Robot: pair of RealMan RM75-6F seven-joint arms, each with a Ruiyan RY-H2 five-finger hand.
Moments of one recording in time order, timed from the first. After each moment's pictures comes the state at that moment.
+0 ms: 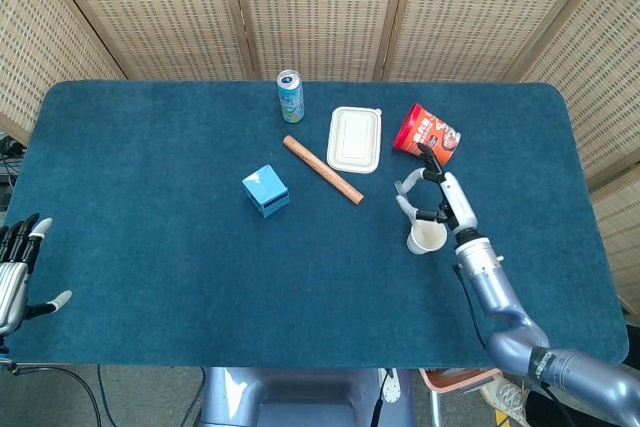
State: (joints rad) left arm -0.10 -1.11 -0.06 -1.65 1.42 1.45 0.10; right arm 0.60 -1.49 0.36 -1.36 -1.27 0.92 0.83
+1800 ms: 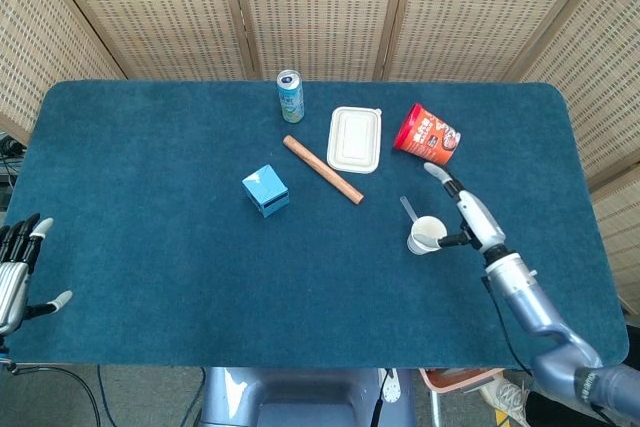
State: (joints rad) left arm -0.10 -1.11 -0.05 -1.65 1.43 1.46 0.09; right arm 0.54 -1.25 0.19 -1.46 -1.46 1.01 0.75
